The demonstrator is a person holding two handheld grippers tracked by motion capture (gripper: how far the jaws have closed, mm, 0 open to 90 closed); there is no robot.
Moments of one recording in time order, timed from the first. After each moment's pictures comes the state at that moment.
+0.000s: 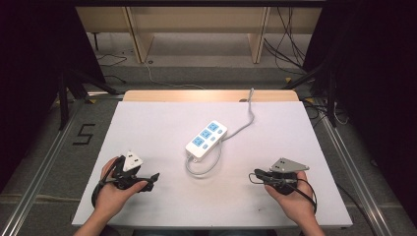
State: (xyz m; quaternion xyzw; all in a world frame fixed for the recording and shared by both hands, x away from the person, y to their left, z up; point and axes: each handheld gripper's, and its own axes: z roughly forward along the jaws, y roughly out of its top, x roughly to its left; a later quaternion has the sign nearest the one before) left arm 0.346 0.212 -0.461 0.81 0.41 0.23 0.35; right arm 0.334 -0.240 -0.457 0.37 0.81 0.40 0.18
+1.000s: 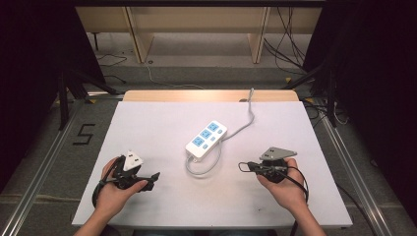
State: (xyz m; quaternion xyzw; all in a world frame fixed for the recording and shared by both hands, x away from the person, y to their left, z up) left arm 0.347 0.211 -0.462 0.81 0.42 0.23 0.35; right arm 0.358 -0.217 -0.440 0.37 0.83 0.38 0.17
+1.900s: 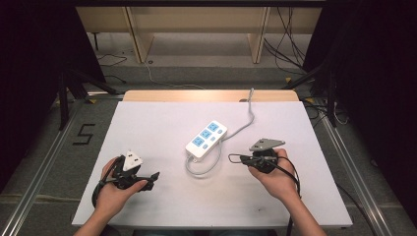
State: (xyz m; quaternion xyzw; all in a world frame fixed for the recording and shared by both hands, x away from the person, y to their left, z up) left arm 0.347 0.212 -0.462 0.80 0.42 0.24 0.35; right arm 0.380 -0.194 -0.429 0.36 0.84 0.37 0.16
